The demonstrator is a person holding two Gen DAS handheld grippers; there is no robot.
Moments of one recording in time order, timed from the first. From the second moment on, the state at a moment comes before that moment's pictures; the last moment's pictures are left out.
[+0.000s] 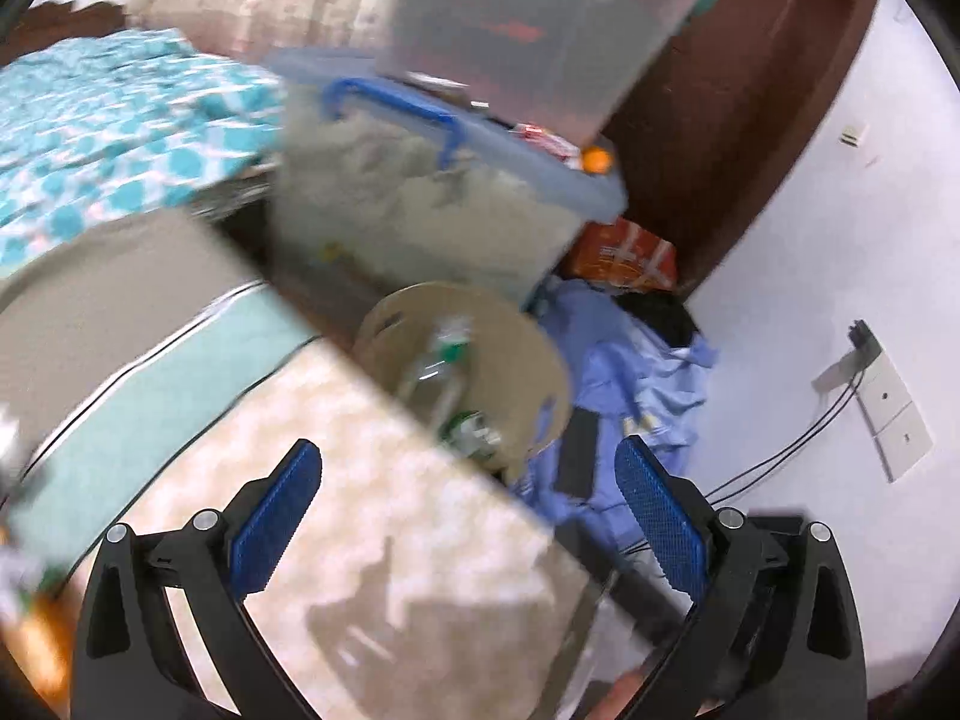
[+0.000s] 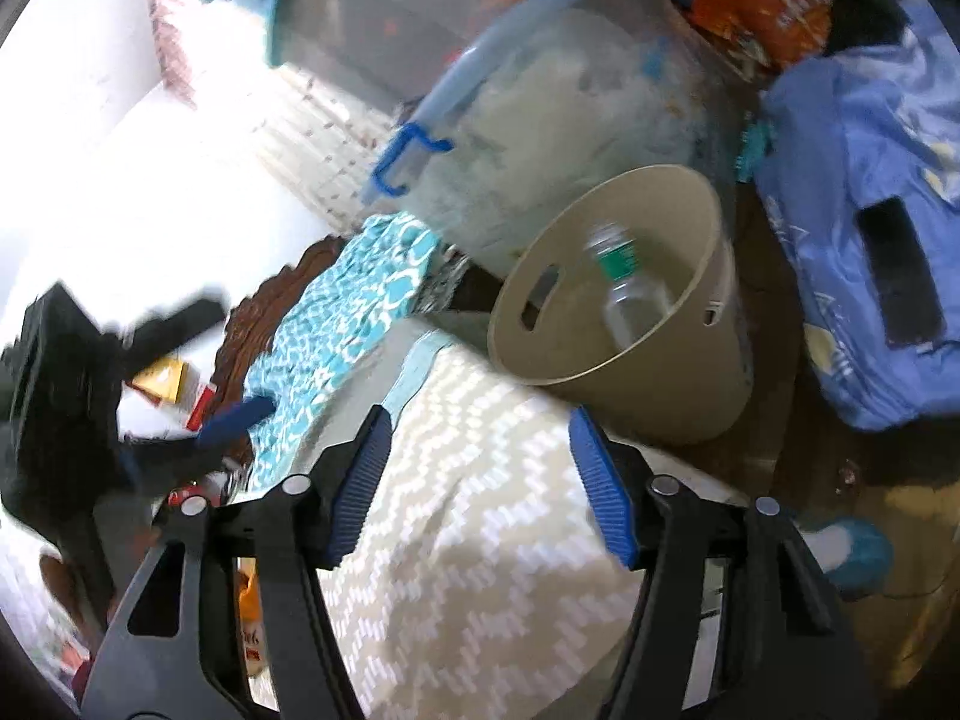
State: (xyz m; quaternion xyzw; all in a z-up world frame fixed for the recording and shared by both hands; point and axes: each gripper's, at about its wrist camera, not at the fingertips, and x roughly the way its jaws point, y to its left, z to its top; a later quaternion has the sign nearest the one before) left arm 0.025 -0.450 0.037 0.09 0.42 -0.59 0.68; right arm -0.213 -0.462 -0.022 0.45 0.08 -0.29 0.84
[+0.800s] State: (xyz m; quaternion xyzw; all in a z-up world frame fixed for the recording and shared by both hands) left arm 0.110 -0.201 -0.029 0.05 0.46 -0.34 0.82; right arm 0.069 -0.329 -0.020 0.28 0.36 -0.01 0.89
